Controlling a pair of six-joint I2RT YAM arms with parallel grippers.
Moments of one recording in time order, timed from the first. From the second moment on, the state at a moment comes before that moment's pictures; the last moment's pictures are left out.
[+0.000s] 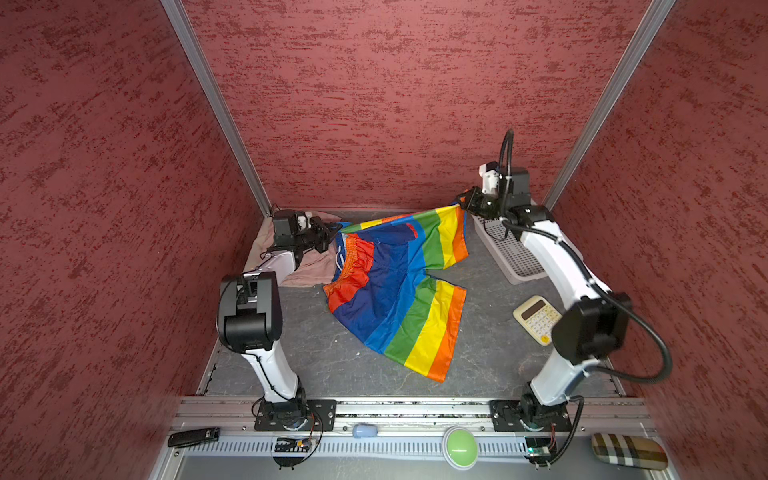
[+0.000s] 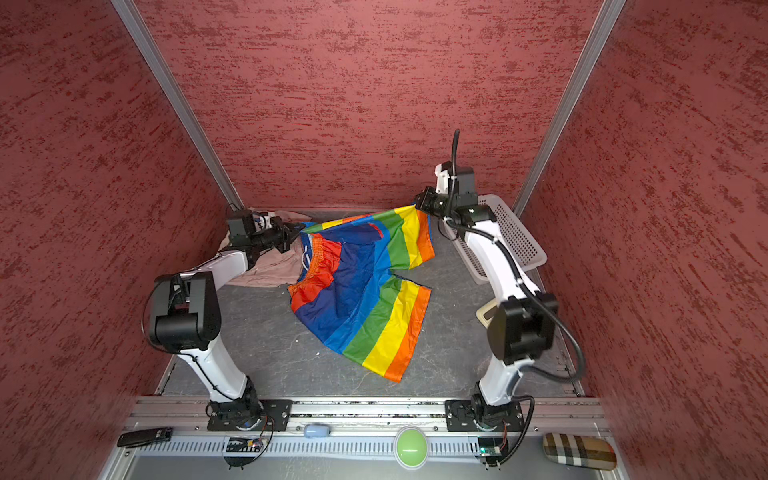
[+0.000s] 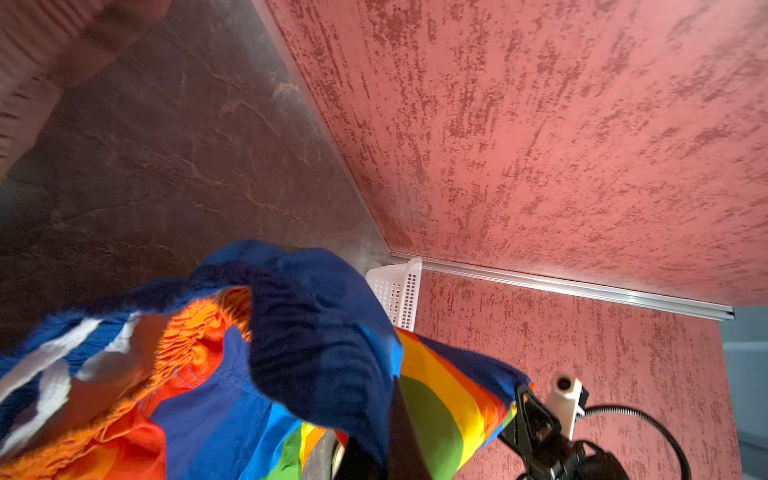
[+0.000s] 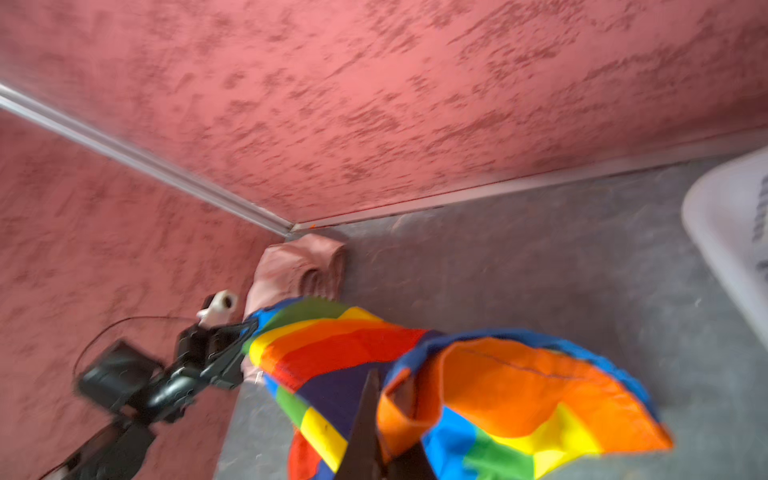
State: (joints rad) left arm 0.12 1.80 1.16 0.23 0.84 -1.25; right arm 0.20 1.62 1.56 -0.38 -0.40 0.59
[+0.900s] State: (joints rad) left arm 0.15 1.42 0.68 0.14 0.85 -1.27; right arm 0.47 1.46 0.53 0.07 -0.22 0.93
